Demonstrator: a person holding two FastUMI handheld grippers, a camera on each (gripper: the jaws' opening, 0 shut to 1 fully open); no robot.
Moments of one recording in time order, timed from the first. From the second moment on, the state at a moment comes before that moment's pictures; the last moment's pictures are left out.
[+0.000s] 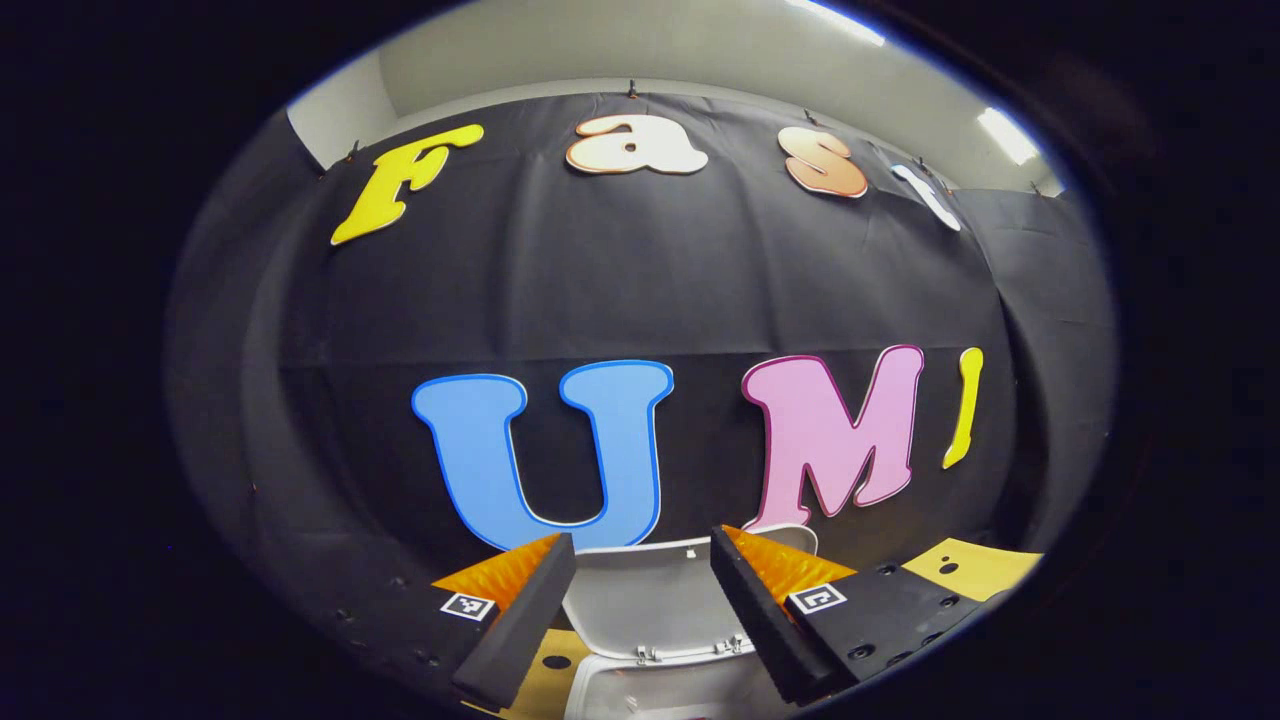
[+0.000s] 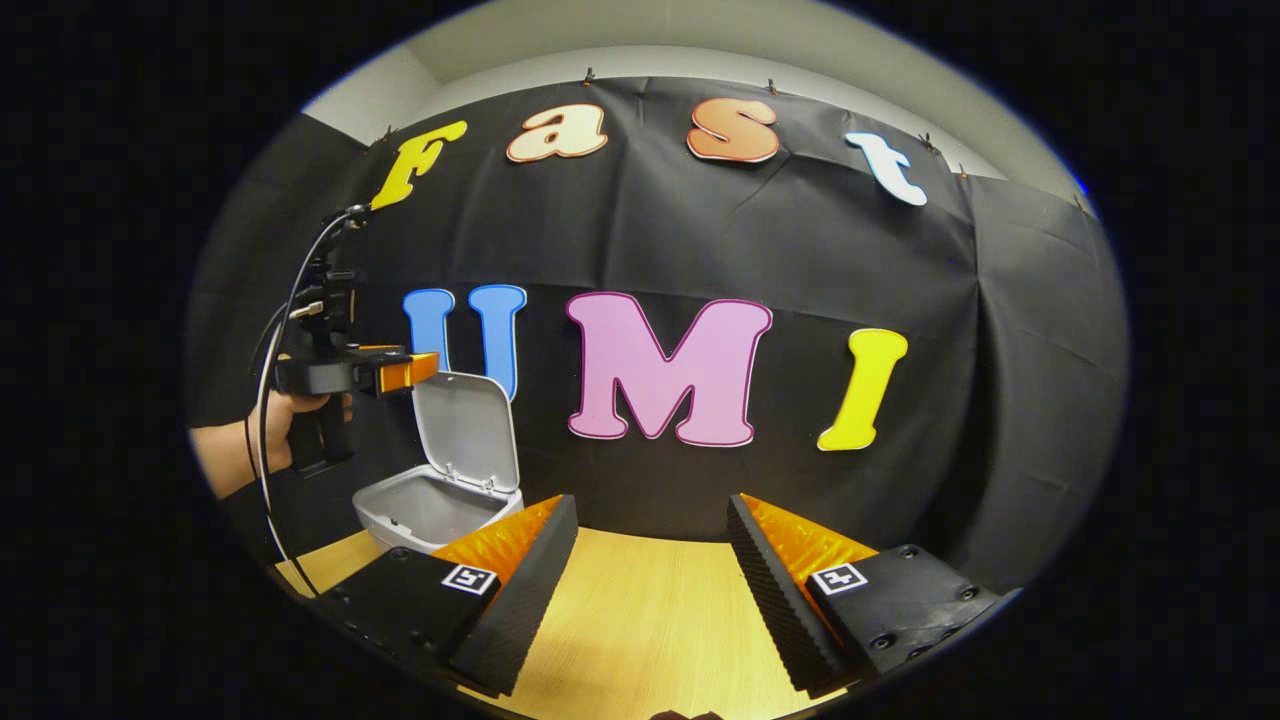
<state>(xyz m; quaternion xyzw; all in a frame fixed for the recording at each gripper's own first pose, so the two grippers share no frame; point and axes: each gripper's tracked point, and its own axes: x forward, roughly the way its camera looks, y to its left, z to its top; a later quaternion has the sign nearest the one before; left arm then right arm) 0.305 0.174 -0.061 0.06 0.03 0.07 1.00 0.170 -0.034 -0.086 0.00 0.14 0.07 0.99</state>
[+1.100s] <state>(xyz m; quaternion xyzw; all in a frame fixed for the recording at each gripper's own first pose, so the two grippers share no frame) 0.306 0.148 -0.123 -0.02 0.15 0.01 0.99 0.137 -0.056 -0.116 -0.01 0.19 0.01 0.98</state>
